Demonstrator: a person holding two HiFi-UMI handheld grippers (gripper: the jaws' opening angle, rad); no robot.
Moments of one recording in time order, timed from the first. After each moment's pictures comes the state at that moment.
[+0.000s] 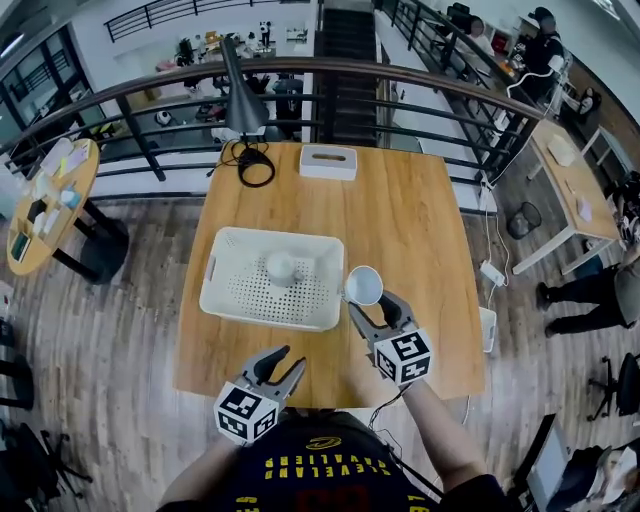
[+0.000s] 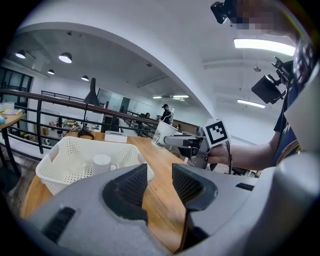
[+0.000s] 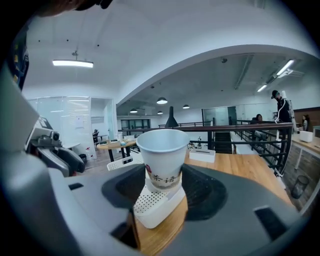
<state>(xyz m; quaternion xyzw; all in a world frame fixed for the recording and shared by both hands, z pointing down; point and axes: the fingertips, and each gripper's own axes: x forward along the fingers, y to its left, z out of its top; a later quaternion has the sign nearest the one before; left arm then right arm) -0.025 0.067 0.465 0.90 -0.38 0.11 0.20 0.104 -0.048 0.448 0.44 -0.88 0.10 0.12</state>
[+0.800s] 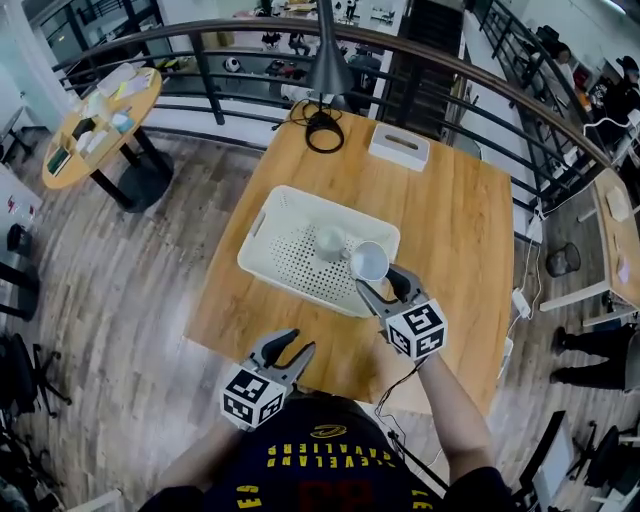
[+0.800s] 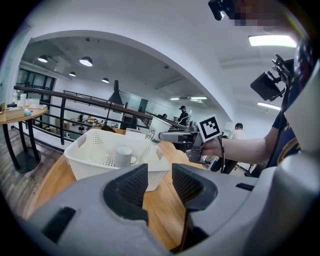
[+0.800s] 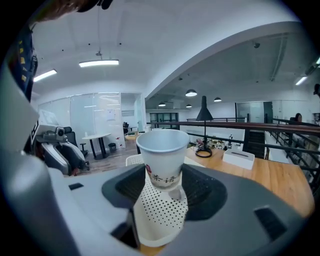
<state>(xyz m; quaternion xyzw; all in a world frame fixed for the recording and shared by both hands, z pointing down) -0.070 0.082 0.479 0.84 -0.48 0.10 0.23 0.010 -0.073 0.463 0.27 -0.95 0.08 0.16</state>
